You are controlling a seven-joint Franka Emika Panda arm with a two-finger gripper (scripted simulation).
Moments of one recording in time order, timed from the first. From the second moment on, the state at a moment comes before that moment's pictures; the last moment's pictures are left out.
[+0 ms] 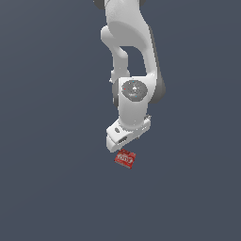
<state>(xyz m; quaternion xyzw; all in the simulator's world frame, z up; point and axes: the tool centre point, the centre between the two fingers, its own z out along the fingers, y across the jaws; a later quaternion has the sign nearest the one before) 0.040 0.037 0.121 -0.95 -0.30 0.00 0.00</state>
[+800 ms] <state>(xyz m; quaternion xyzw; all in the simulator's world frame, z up) 0.064 0.028 0.079 -0.87 -0.49 0.00 0.00</state>
